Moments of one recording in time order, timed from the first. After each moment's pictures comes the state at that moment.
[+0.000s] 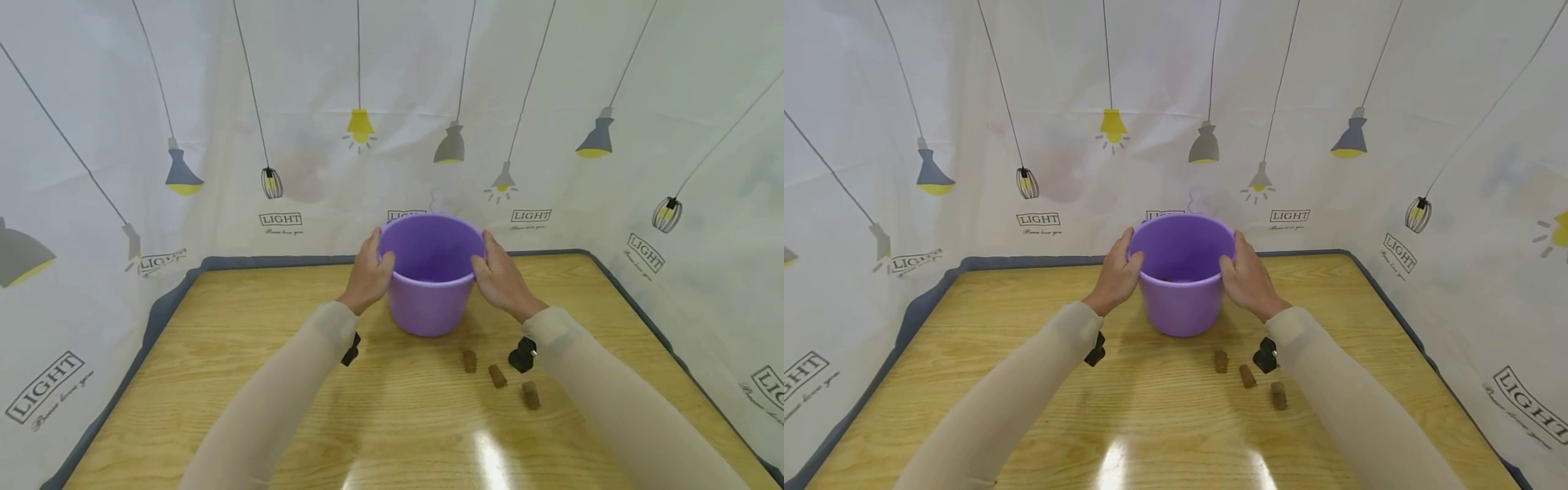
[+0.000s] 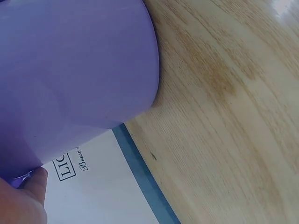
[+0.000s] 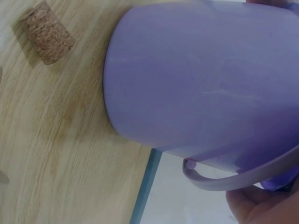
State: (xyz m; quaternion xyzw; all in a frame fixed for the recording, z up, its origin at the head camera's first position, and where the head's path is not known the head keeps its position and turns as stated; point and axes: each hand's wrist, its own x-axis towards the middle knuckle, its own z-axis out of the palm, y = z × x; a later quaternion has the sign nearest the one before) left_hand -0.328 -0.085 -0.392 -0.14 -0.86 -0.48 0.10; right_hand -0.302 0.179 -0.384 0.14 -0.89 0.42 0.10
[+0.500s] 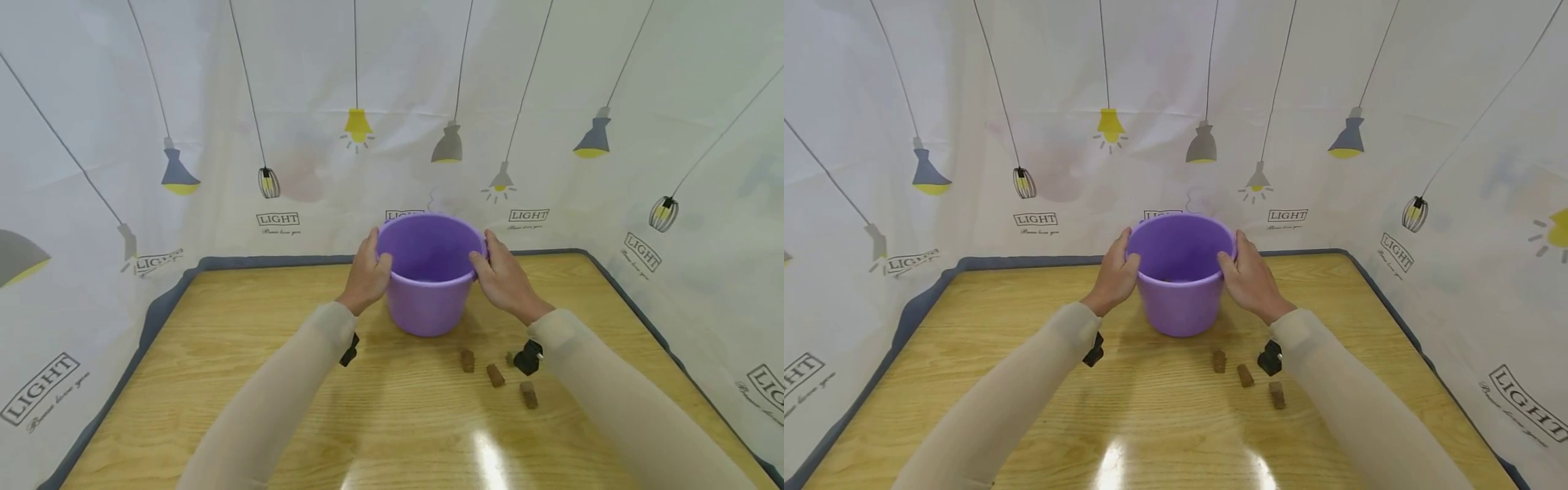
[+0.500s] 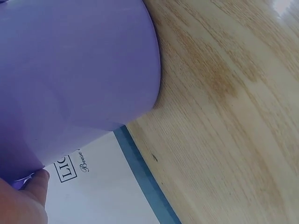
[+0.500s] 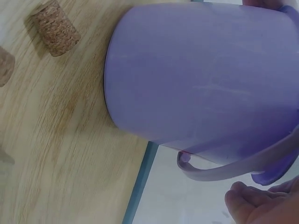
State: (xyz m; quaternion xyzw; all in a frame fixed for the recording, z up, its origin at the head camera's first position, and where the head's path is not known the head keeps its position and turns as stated) left_hand -0.326 -0.083 -0.391 -0.13 -0.86 -0.48 0.09; right_hand -0.294 0.184 -0.377 0.17 -0.88 0.42 0.12
